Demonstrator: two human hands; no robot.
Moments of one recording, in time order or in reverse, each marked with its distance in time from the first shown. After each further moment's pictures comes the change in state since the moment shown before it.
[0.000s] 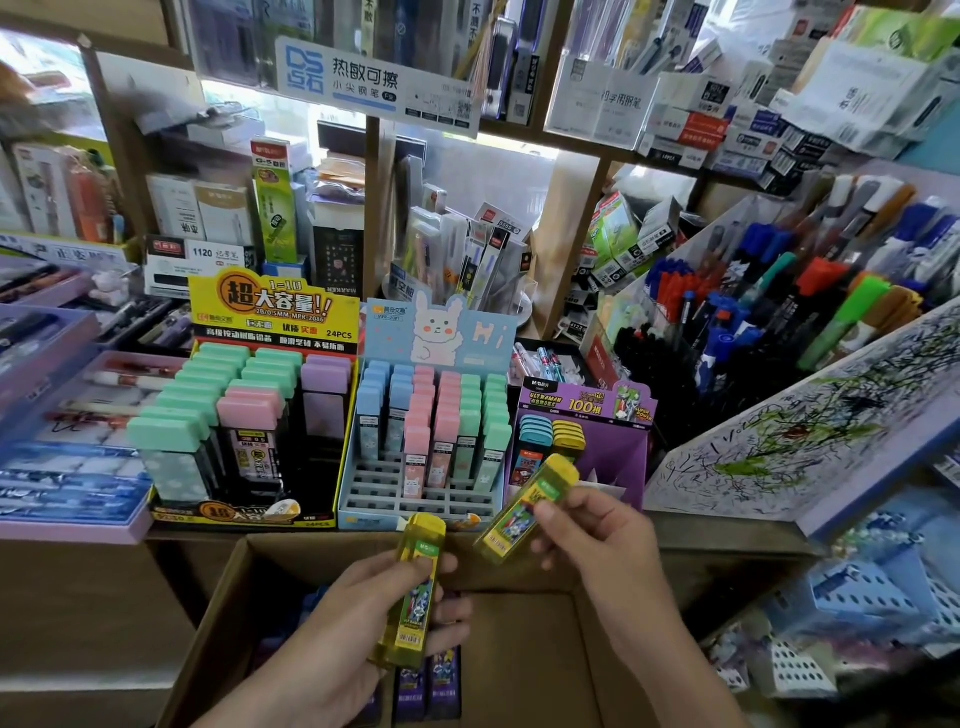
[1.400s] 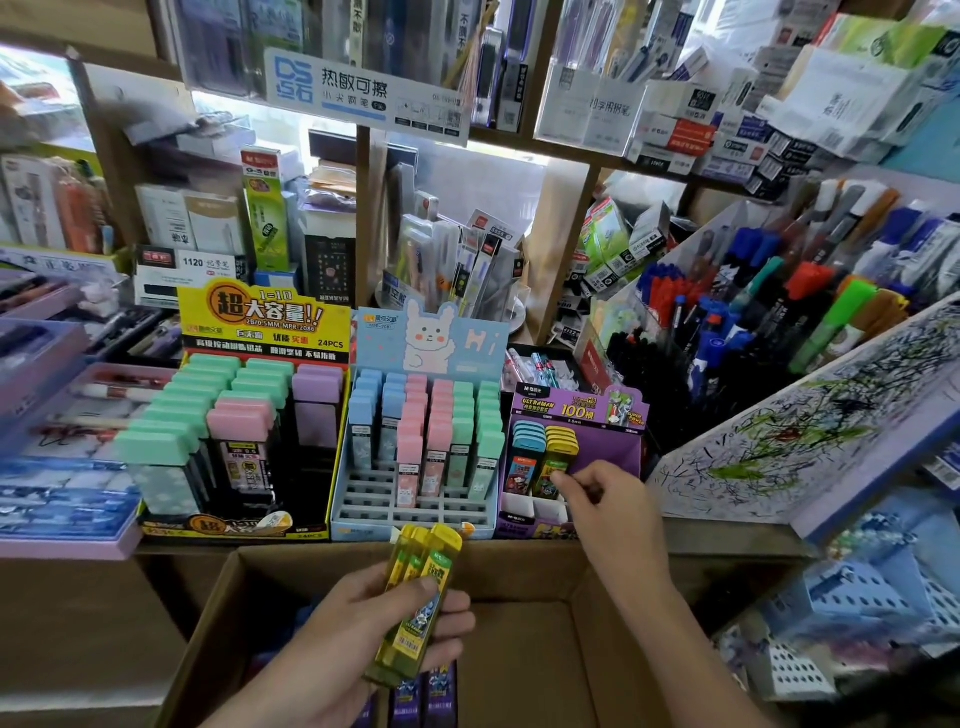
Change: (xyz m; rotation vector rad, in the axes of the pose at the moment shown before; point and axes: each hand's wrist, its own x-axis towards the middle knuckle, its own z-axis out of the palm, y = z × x) left_hand 0.011 0.000 -0.006 -0.018 -0.098 -0.020; right_hand 0.058 0.018 -0.025 -0.863 0.341 -0.268
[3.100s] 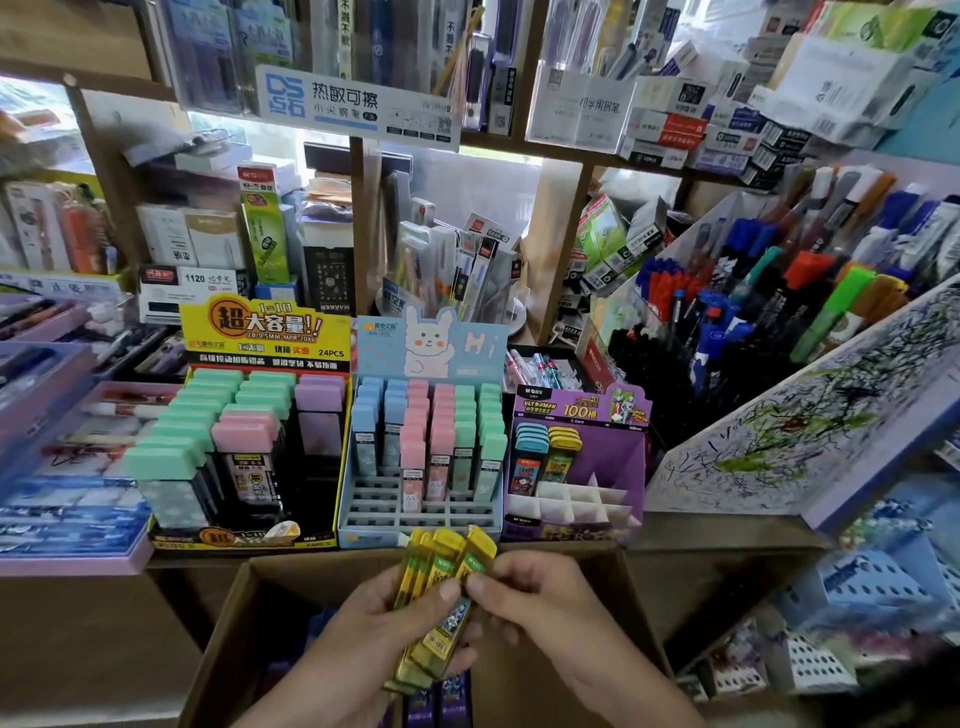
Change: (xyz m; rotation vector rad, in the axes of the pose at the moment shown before) left_hand -0.015 0.006 0.020 0.106 0.041 0.034; right_hand -0.074 -0.044 0.012 0.763 -0.717 0.393
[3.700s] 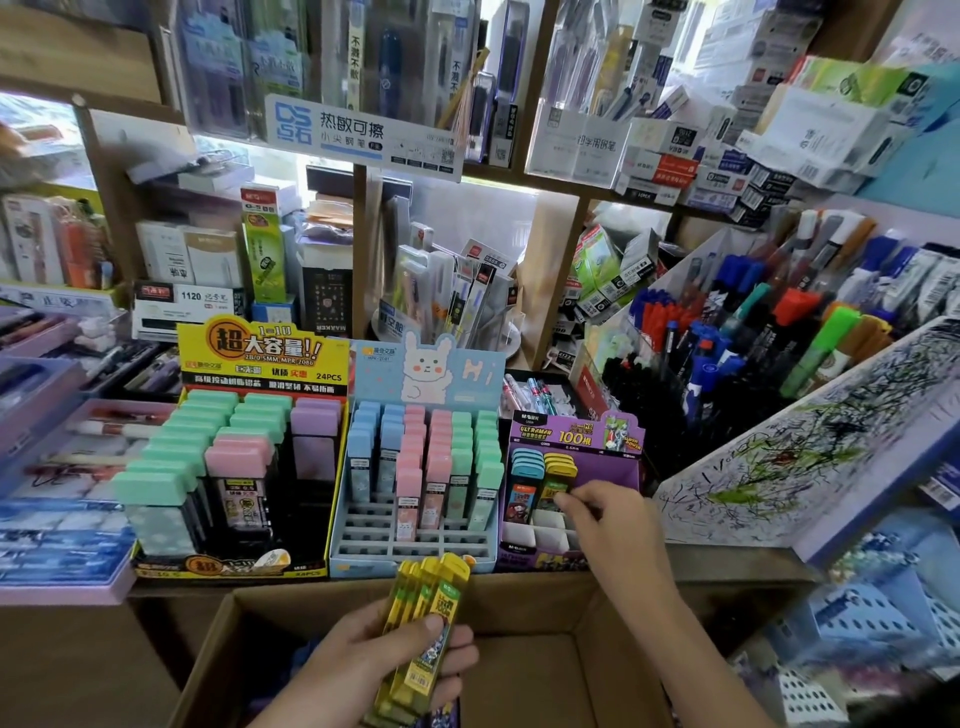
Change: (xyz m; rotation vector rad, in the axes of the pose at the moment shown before) left_hand 0.006 0.005 -0.011 -0.092 -0.066 -0.098; right_hand 0.050 -0.035 -0.076 -0.850 0.664 -0.391
